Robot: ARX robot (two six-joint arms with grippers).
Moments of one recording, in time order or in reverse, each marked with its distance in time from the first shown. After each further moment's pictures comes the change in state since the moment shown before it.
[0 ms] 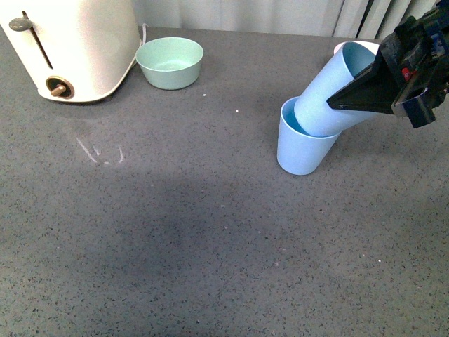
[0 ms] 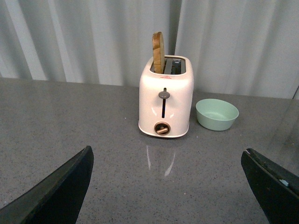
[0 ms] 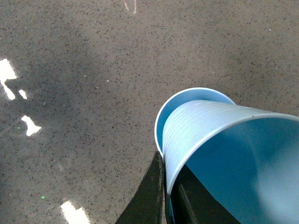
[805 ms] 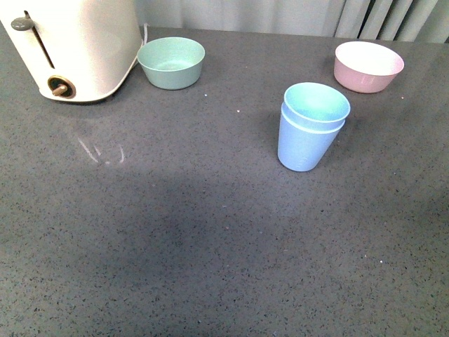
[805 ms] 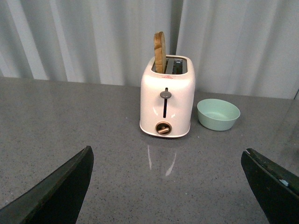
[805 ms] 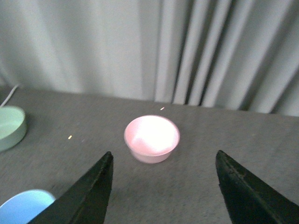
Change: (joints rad) left arm 0.000 0.000 0.000 0.000 0.000 0.000; right arm -0.219 -0.402 -0.465 0.874 0.445 0.518
